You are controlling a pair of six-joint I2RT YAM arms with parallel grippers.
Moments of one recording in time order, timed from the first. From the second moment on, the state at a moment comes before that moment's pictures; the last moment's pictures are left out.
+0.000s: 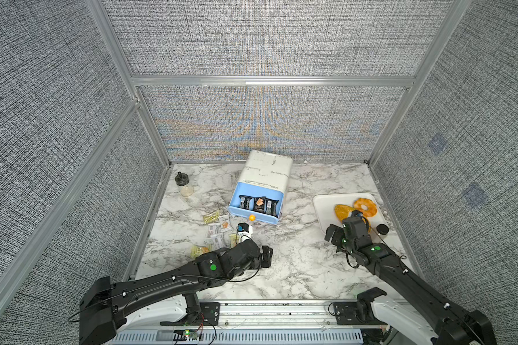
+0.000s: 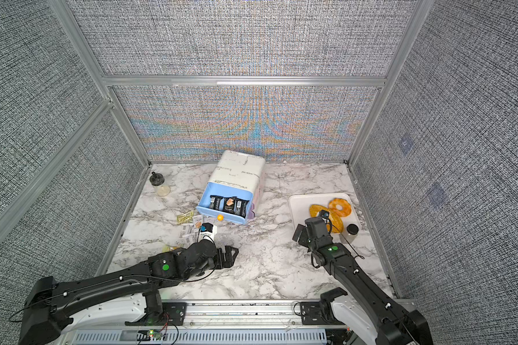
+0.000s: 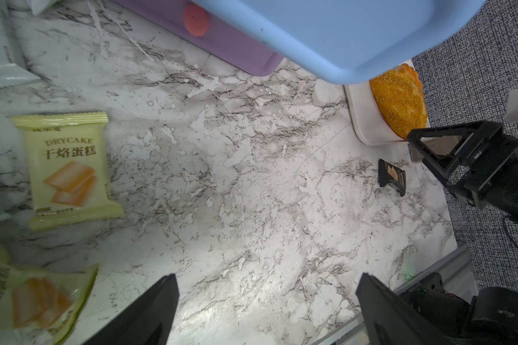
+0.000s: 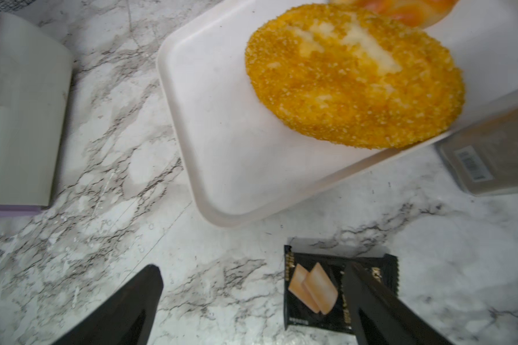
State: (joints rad) left arm -1.16 0.98 0.61 -0.41 -0.27 -1.02; right arm 0.26 0.93 0.46 -0.40 0.23 0.61
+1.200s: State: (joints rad) left arm -1.16 0.89 0.54 -0.43 -0.32 -1.05; right arm 0.47 1.03 0.47 -0.29 -0.01 0.63
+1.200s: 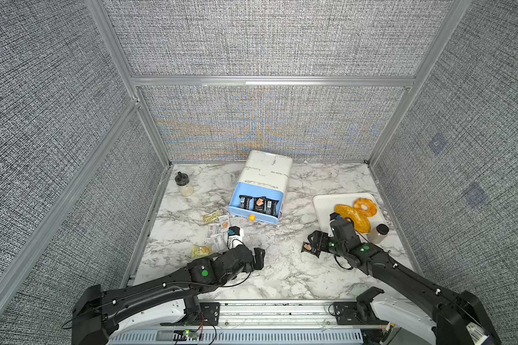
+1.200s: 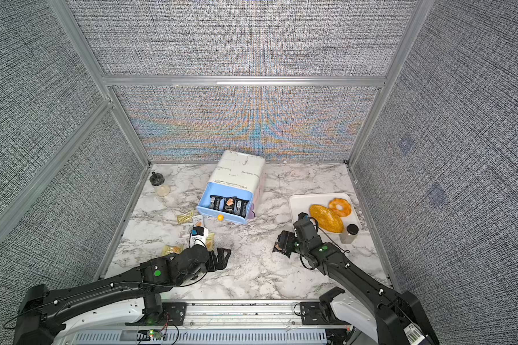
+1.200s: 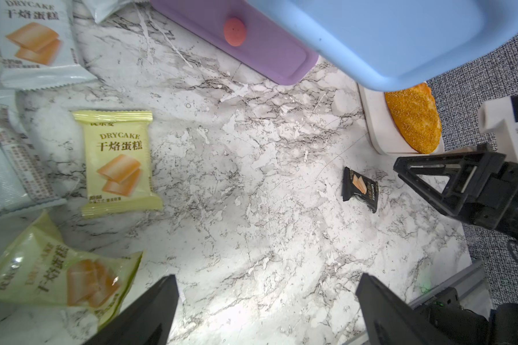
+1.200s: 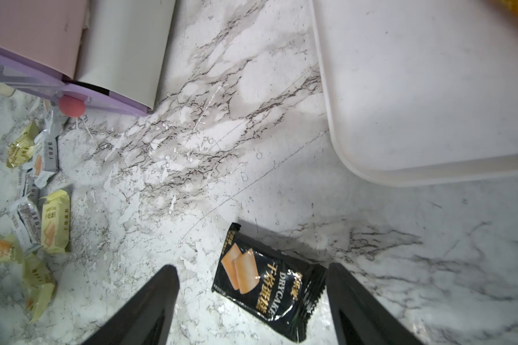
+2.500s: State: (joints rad) left arm -1.33 1.55 1.06 -0.53 -0.30 -0.99; right arm 0.33 0.81 0.46 -0.45 0.10 0.73
